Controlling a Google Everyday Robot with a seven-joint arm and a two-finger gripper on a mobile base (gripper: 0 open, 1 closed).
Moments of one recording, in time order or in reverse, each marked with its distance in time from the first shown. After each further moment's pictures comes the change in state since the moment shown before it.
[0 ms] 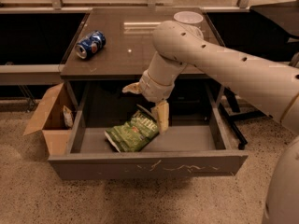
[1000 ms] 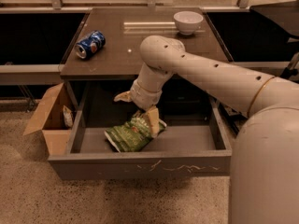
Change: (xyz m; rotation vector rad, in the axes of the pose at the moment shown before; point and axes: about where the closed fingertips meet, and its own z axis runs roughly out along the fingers) arm 0.012 -0.019 0.057 -0.055 -0.040 -0.067
